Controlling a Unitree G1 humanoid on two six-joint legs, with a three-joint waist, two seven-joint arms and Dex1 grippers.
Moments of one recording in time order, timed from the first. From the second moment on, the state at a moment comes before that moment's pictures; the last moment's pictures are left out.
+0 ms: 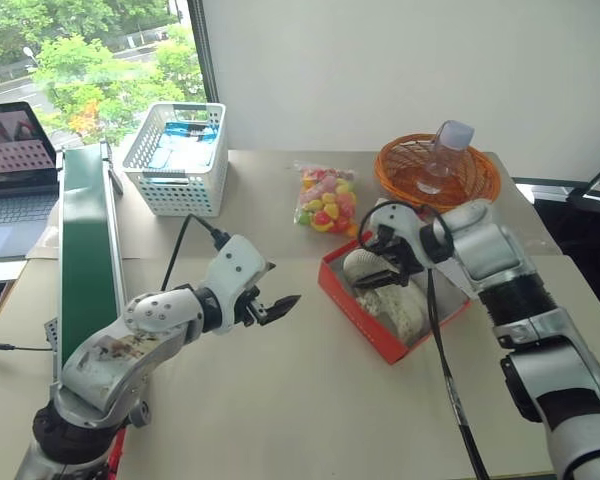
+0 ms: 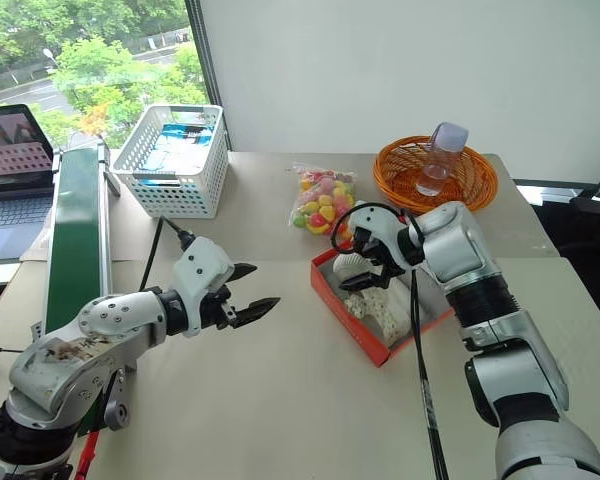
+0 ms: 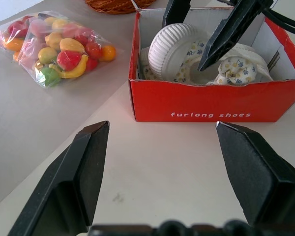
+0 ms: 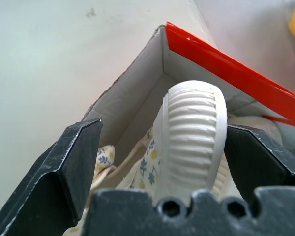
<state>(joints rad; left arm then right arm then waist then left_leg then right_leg) -0.32 0.63 -0.10 -0.71 -0.51 1.00 -0.46 -0.91 -0.60 0.30 0.32 -0.09 0.69 1.33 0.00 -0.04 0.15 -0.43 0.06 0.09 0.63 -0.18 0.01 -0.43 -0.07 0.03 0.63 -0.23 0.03</state>
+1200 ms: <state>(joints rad) -0.32 0.64 -0.11 -0.69 -0.49 0.97 -0.50 -0.92 -0.74 0.38 0.38 -0.02 0.56 1.40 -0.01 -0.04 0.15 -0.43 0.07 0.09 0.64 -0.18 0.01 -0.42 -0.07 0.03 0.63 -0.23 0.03</state>
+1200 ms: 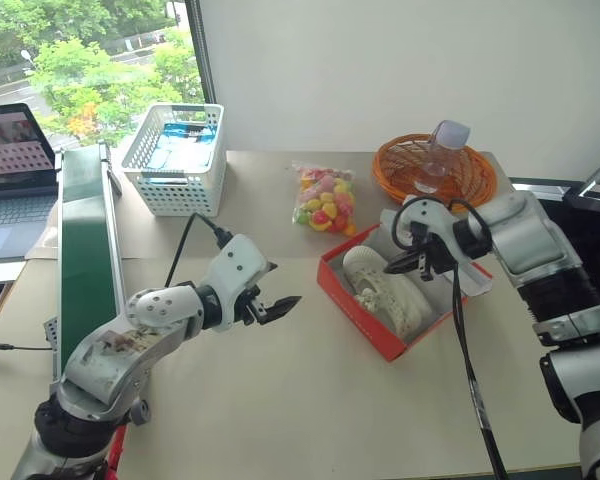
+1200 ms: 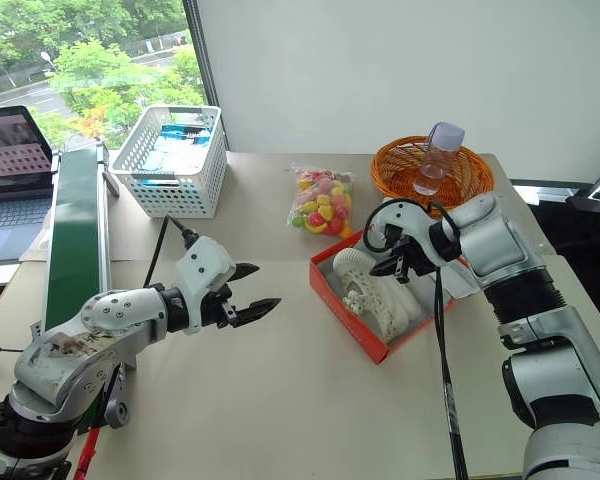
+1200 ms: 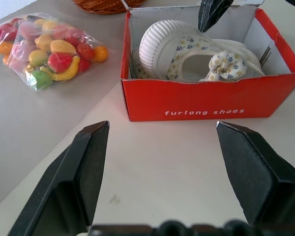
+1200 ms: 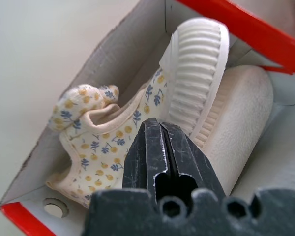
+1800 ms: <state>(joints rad) -0.30 0.64 -0.08 -0.73 -0.50 1.00 -0.47 -0.92 -0.58 0.47 0.53 -0.14 0.36 1.32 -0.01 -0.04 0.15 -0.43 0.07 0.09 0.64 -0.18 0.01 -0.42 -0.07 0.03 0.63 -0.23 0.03</state>
